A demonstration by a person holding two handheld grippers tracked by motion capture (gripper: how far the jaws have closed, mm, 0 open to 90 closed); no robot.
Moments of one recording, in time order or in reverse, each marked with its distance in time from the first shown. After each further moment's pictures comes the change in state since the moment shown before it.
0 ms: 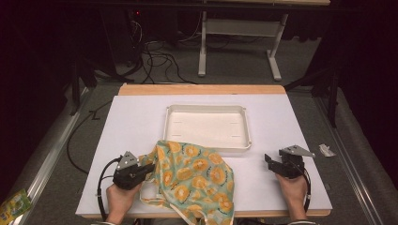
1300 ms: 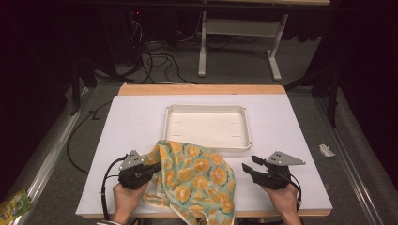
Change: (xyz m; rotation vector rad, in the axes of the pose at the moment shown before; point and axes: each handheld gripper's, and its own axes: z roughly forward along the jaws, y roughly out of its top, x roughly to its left) left arm -0.015 0.014 0.002 -0.077 -0.091 0.017; right arm 0.077 0.022 -0.050 -0.108 0.359 -0.148
